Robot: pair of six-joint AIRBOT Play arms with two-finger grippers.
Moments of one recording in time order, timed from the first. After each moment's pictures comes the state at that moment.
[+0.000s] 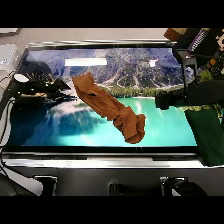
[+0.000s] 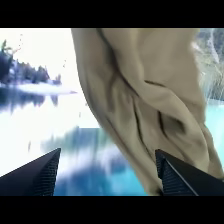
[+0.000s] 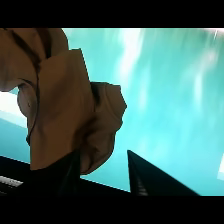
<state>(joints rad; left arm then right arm) 0.15 -1.87 1.60 0.77 -1.12 -1.42 0.23 -1.02 1.37 1.68 -1.39 -1.53</state>
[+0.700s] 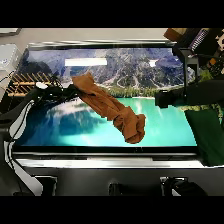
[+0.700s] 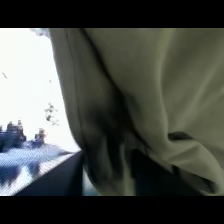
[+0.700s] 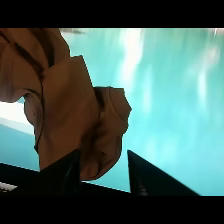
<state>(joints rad) 0.04 -2.02 1.60 0.67 -0.92 -1.33 0.23 -1.02 1.37 1.68 -1.38 -1.46</state>
